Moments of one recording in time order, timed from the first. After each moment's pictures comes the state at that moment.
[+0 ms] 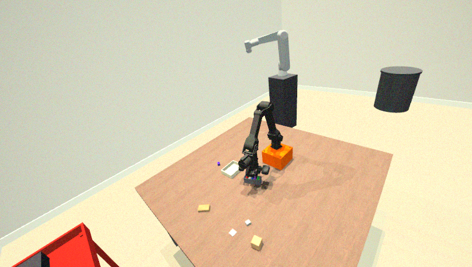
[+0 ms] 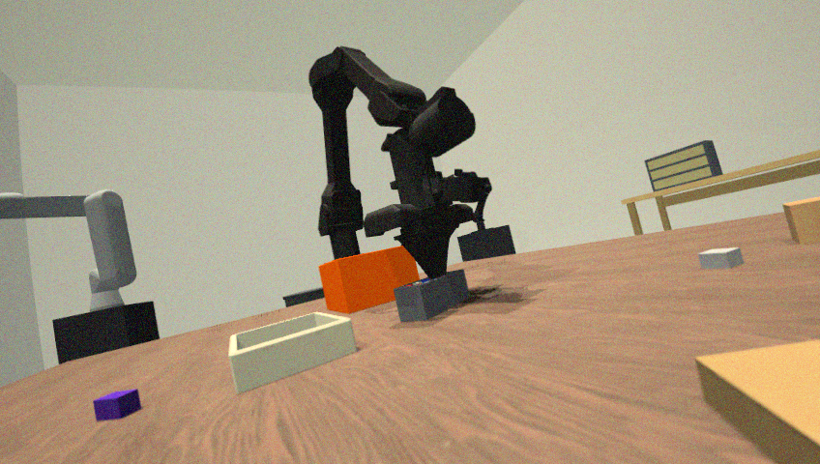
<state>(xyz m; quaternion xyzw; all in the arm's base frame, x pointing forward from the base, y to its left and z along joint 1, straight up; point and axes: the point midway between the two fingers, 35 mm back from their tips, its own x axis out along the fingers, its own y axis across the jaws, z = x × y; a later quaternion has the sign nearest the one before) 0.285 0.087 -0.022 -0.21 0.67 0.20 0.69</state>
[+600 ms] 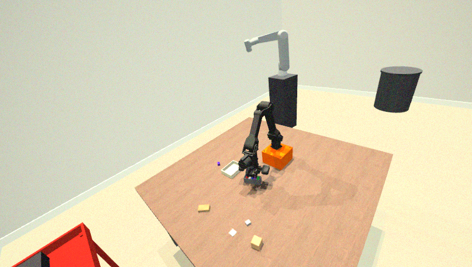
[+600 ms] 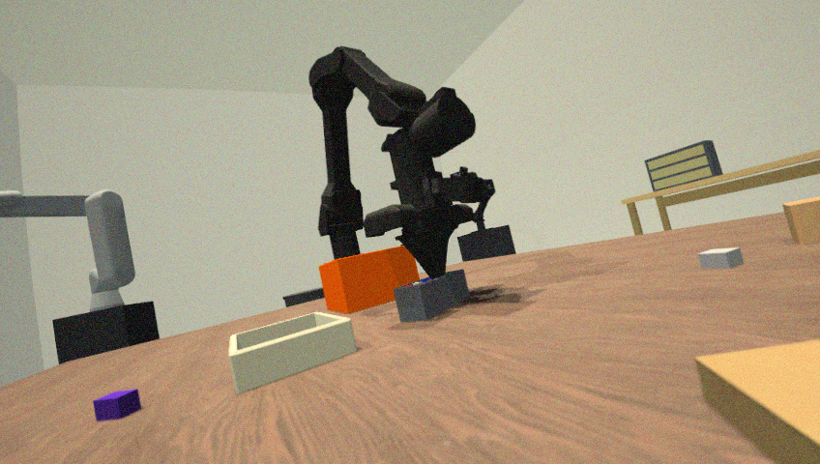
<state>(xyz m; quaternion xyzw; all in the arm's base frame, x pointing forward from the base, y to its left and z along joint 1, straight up) 0.285 0.087 -0.022 -0.21 0.67 0.20 0.69</state>
